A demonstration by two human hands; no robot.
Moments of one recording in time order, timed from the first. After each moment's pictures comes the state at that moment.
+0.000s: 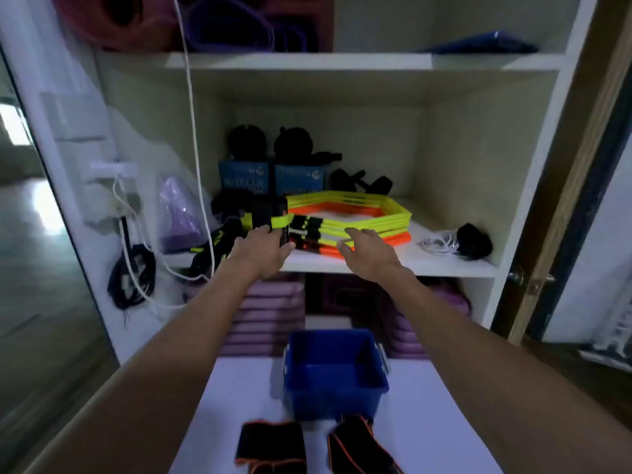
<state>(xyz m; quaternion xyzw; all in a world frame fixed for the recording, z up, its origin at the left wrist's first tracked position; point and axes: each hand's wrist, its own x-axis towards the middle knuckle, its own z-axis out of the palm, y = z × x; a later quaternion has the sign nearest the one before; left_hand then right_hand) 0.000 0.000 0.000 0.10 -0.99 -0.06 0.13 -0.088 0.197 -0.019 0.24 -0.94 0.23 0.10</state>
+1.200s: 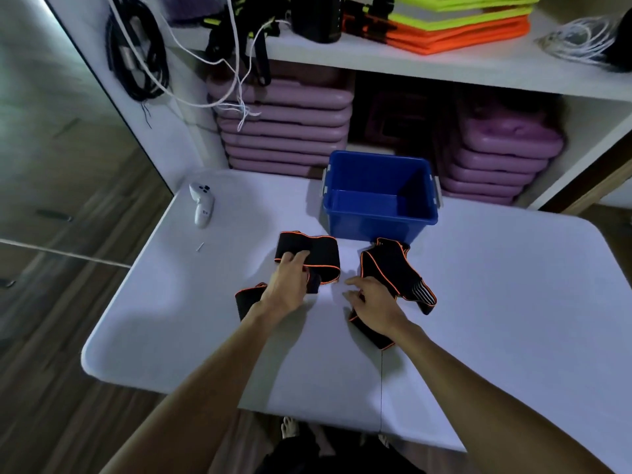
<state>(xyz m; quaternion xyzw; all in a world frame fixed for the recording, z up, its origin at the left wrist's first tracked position) 0.136 0.030 -0.340 0.19 -0.92 -0.34 -0.01 0.070 0.223 -0.360 0.24 -0.89 0.30 -0.25</state>
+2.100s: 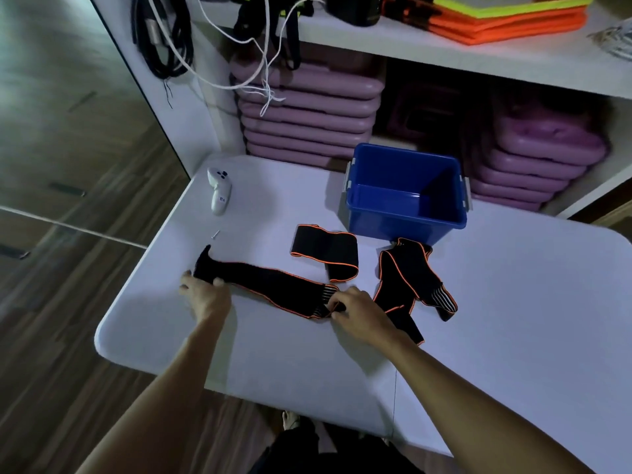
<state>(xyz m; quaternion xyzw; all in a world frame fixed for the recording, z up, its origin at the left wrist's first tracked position) 0.222 -0.077 -0.382 0.63 -0.64 -0.42 0.16 0.094 0.179 -0.381 0.34 -0.88 0.19 -0.28</state>
